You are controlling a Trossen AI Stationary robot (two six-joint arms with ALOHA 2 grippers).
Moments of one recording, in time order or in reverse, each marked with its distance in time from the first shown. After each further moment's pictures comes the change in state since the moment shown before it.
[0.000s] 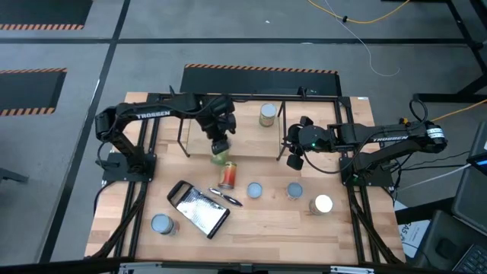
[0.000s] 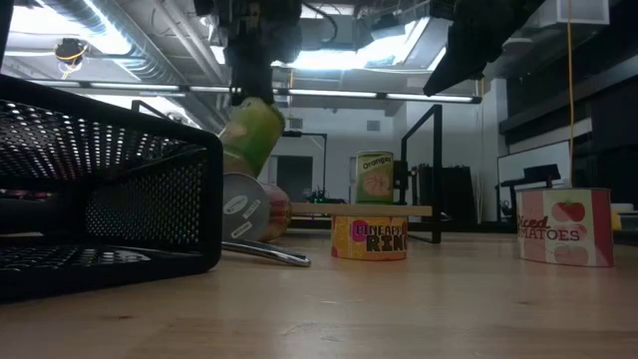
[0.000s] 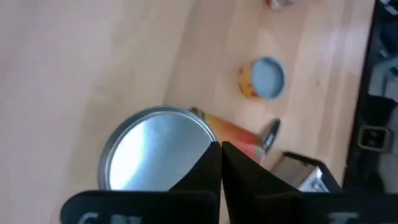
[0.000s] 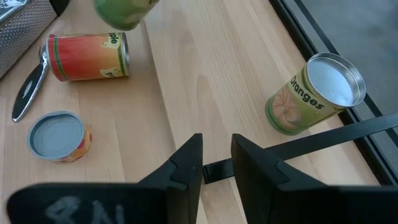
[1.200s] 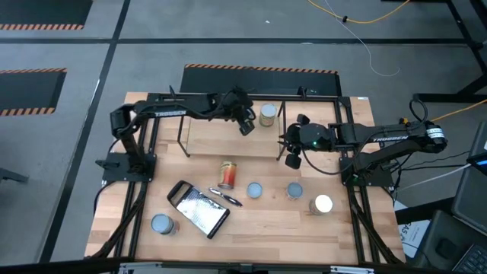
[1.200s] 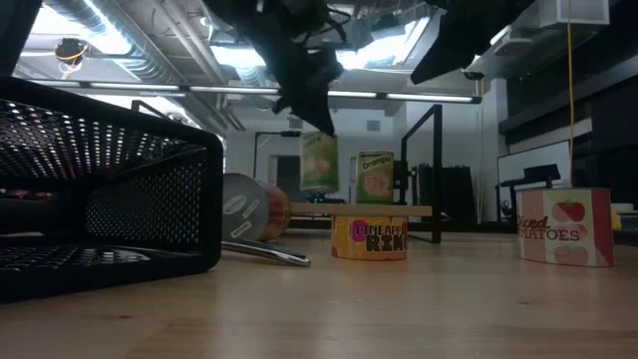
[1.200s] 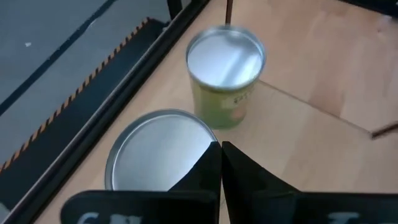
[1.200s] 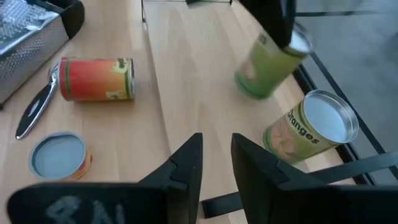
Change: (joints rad) left arm 0.027 0.163 0.011 0.539 -0.547 -0.001; right arm 0.000 0.000 0.001 0.100 -0.008 -0.088
